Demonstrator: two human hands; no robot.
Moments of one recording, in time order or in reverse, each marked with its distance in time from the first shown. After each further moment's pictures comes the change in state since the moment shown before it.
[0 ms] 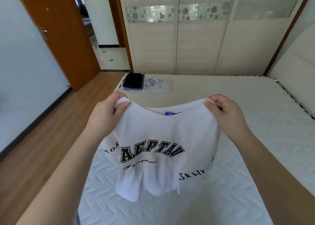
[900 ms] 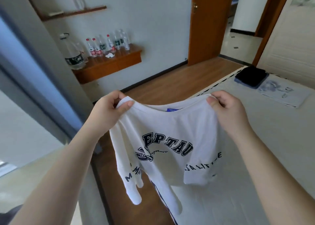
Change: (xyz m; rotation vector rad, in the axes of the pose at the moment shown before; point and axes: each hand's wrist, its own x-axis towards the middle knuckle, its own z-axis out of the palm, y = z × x) left_hand -0.282 0.002 -0.168 0.162 0.473 -0.642; right_hand -0.074 -0.108 0.205 0.403 -0.672 -0.266
